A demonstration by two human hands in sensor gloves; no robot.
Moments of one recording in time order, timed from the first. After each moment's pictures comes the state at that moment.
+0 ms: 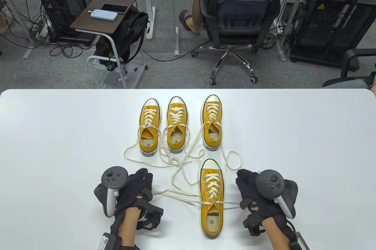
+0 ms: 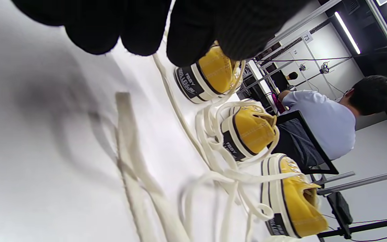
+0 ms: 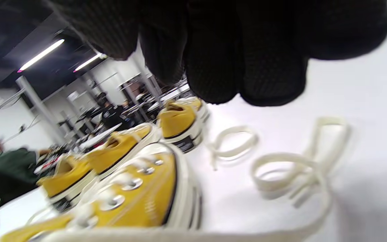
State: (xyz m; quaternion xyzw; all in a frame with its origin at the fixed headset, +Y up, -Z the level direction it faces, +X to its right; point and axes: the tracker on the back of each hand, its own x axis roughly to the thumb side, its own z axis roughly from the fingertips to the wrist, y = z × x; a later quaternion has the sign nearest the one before) left_hand -0.213 -0.751 -0.279 -0.10 0.20 0.45 0.87; right_hand 0.176 -0.692 -0.265 0.03 -0.01 0.97 0.25
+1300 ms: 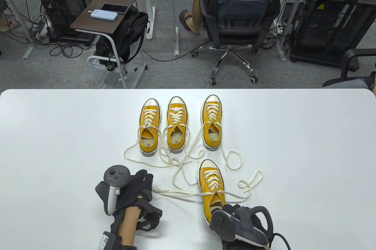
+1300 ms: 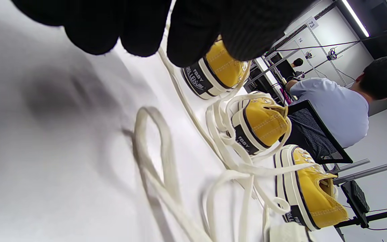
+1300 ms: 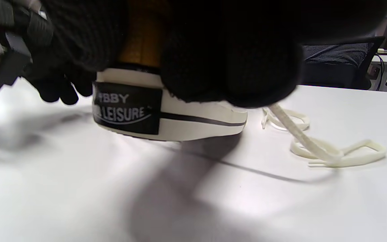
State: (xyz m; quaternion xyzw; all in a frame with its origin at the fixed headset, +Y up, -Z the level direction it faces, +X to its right) left_hand -0.212 -0.752 -0.281 -0.12 0.20 0.43 0.87; right_hand 0.105 -0.682 -0.194 0.20 0.04 0.98 0.04
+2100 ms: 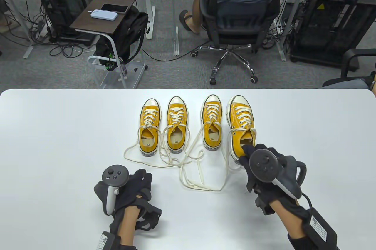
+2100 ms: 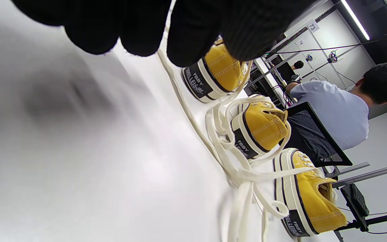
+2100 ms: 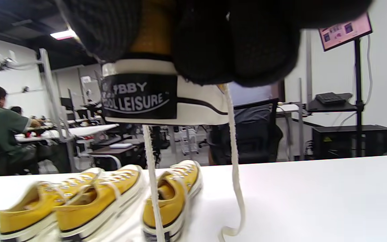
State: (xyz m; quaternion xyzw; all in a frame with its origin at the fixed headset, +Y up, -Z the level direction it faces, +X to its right) left_hand -0.215 -0.751 -0.281 -0.12 0.20 0.43 0.87; right_hand 0.172 -0.587 -0.304 0.03 -0.09 0.99 0.10
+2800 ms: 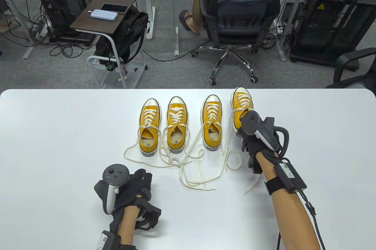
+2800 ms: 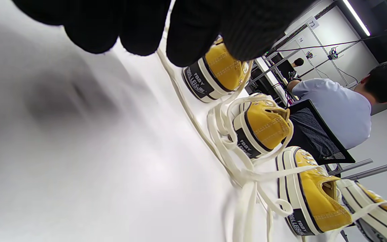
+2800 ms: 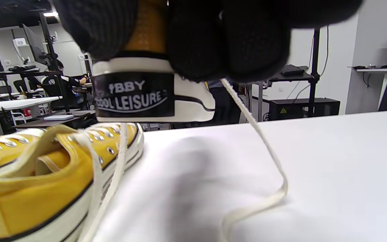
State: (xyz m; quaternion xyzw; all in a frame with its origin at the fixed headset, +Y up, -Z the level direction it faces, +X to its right) left_hand -0.215 -0.750 -0.283 -0.12 0.20 0.42 0.88; right_hand 0.187 -0.678 -0.437 -0.06 -0.03 1.00 0.07
